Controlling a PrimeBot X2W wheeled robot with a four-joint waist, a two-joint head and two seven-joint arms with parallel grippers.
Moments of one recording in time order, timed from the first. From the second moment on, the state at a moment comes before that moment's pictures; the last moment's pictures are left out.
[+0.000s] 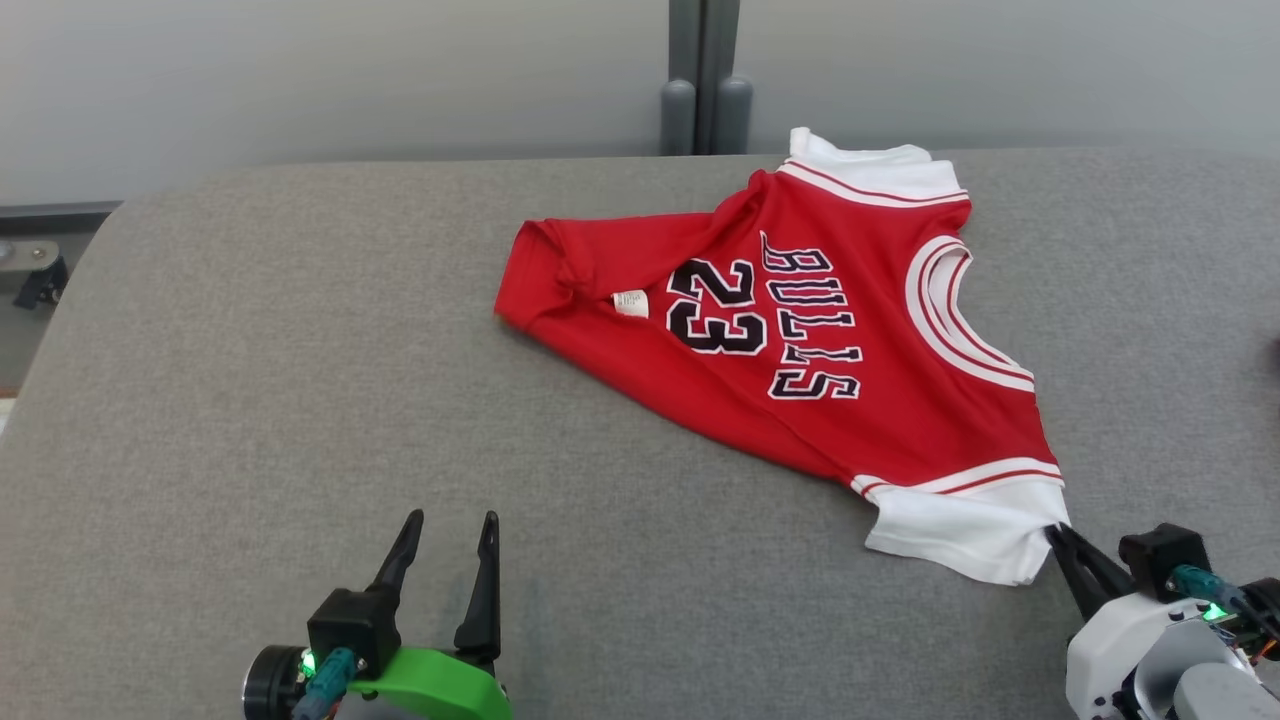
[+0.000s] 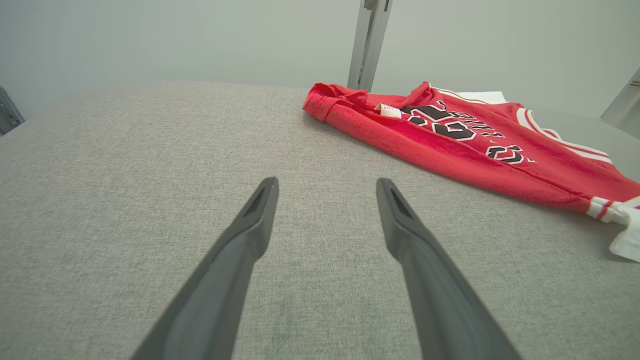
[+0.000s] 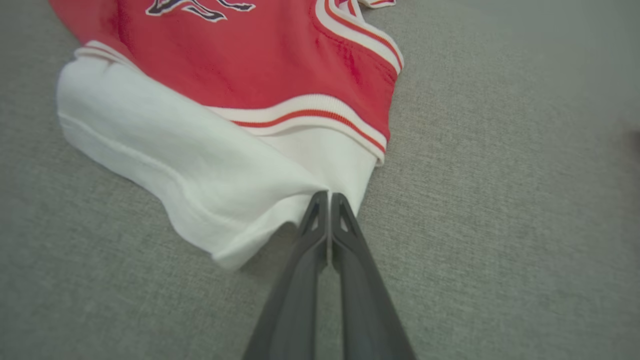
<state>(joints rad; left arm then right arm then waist) -0.05 0.05 -0.24 0.33 -0.24 -0.07 -0.26 -0.22 -0.33 0.23 0.69 0.23 0.13 -0.26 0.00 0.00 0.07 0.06</state>
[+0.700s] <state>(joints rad) -0.56 0.05 -0.30 0.59 -0.17 -0.10 -0.26 -0.38 -0.13 0.13 0.39 0.15 0.13 -0.26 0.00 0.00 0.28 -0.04</state>
